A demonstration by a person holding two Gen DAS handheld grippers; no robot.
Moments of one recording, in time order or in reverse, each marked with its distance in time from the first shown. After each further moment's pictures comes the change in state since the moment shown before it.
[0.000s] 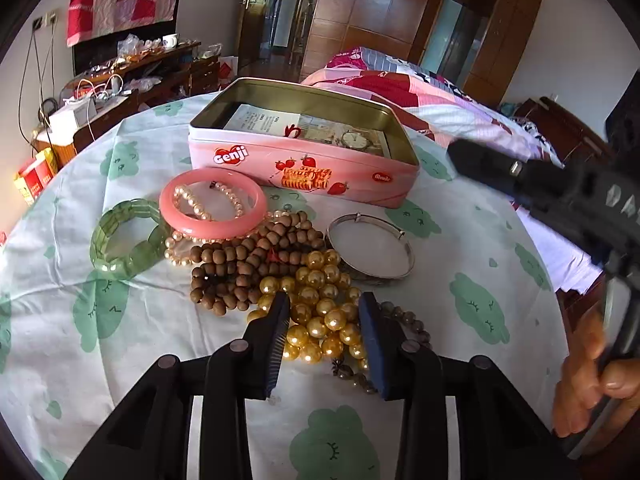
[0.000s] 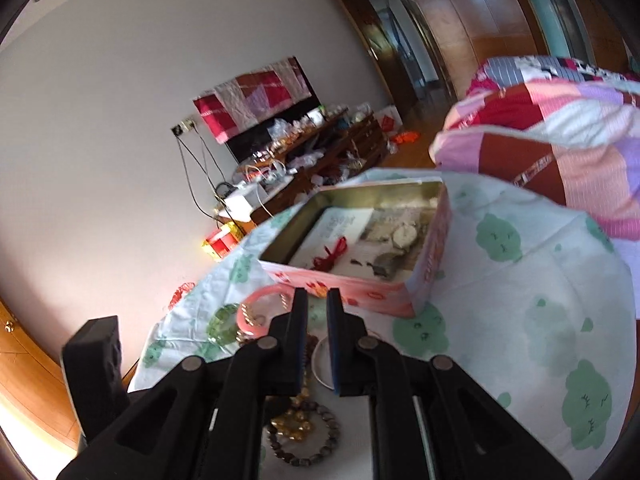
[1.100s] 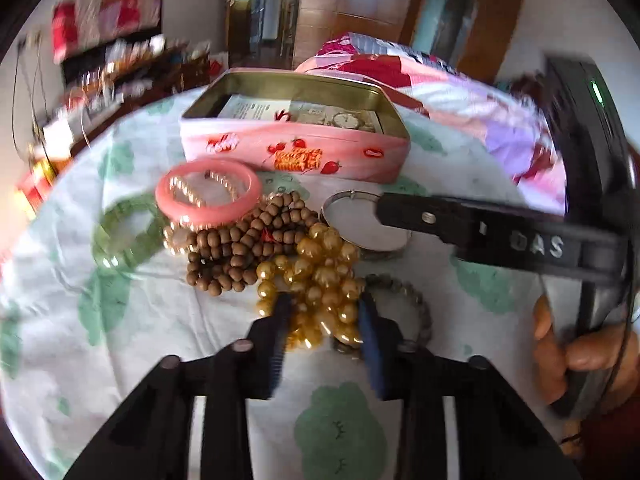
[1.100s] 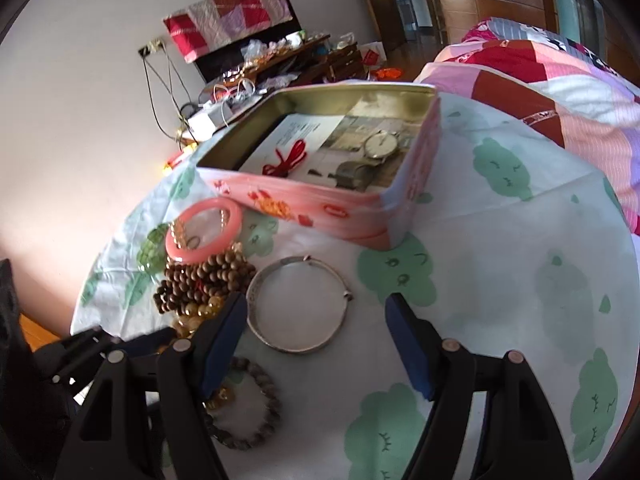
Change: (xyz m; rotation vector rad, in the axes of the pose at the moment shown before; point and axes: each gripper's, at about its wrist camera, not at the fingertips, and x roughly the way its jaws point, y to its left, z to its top) left arm 0.006 0.001 -0.006 0.037 0.056 0.005; right arm 0.044 -0.017 -0.018 -0.065 0.265 -0.127
